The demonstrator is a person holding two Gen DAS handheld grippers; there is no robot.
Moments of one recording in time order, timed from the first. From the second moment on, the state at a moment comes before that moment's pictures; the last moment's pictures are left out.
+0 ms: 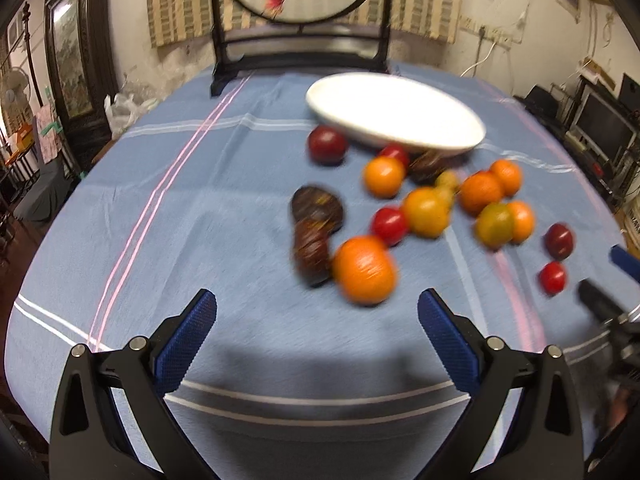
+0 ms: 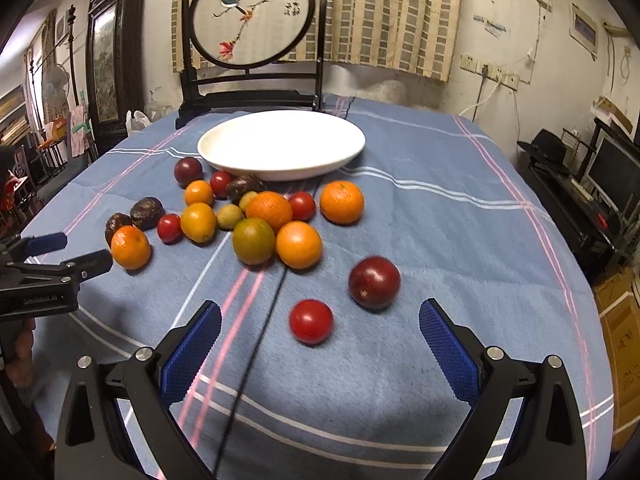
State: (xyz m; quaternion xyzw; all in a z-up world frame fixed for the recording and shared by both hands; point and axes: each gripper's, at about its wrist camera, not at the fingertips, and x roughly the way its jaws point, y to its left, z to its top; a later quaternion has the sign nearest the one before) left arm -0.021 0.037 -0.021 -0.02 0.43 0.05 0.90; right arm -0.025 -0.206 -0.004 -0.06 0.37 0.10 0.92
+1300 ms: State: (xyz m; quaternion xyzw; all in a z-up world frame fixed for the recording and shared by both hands) left arm 0.033 0.045 -0.046 0.00 0.47 0.00 0.88; right arm -0.031 -0.201 -0.002 -0.09 0.36 0.14 0.92
